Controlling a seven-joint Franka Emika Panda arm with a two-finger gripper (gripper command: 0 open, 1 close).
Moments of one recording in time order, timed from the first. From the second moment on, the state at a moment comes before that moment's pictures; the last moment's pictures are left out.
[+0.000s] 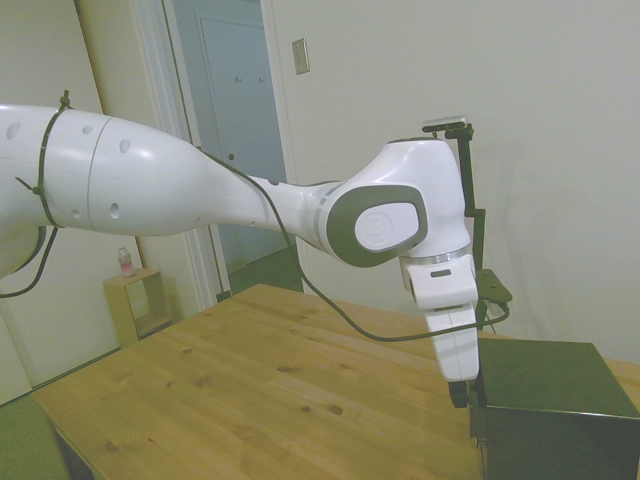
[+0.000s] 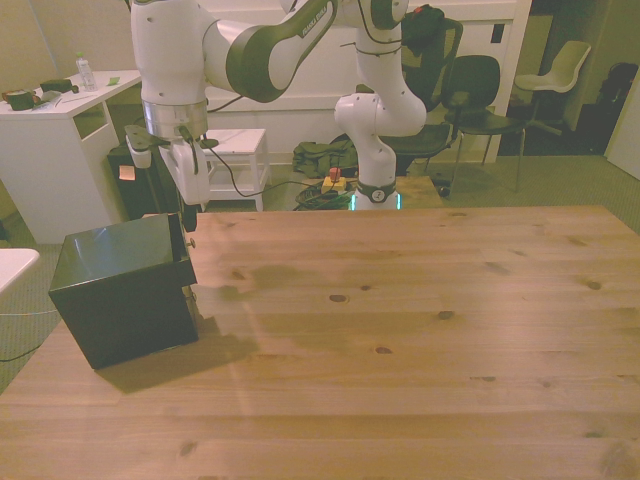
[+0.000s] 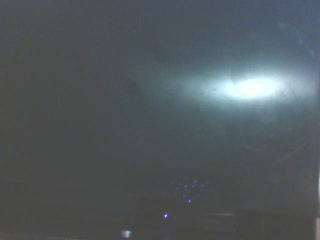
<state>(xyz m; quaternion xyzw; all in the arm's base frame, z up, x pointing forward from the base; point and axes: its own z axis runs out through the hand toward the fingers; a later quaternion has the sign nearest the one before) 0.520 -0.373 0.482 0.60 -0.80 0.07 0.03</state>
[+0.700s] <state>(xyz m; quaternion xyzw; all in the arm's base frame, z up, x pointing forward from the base) 0.522 -0.390 0.482 0.59 -0.81 0.07 0.03</state>
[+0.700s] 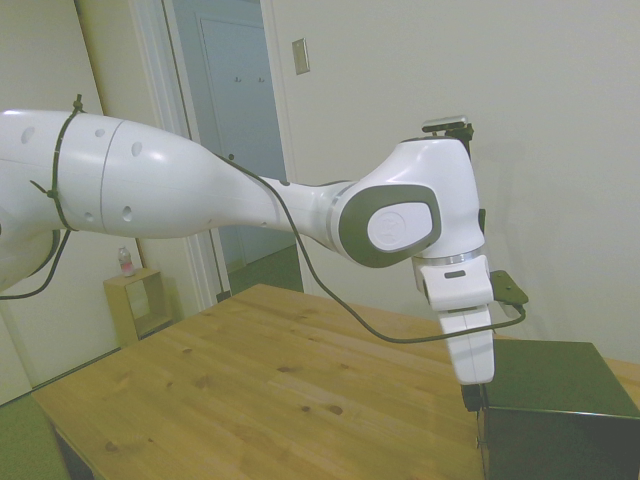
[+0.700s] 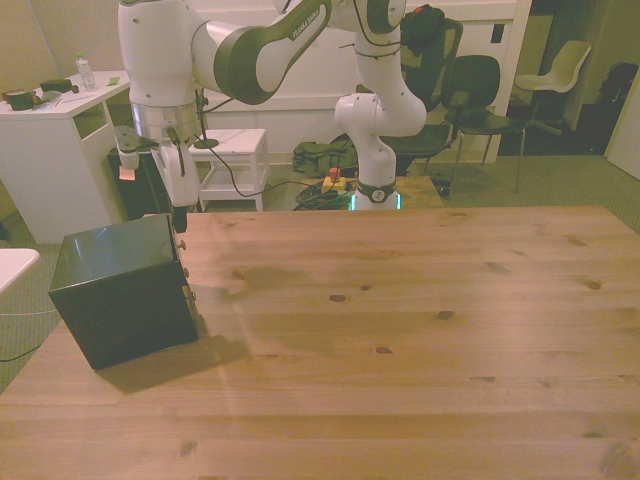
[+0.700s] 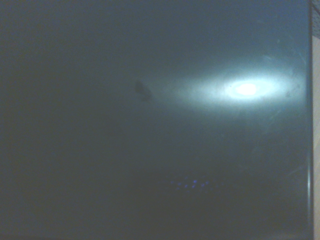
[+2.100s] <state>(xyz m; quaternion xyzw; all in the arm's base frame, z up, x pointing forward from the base) 0.547 -0.309 0.472 0.65 -0.76 0.05 0.03</state>
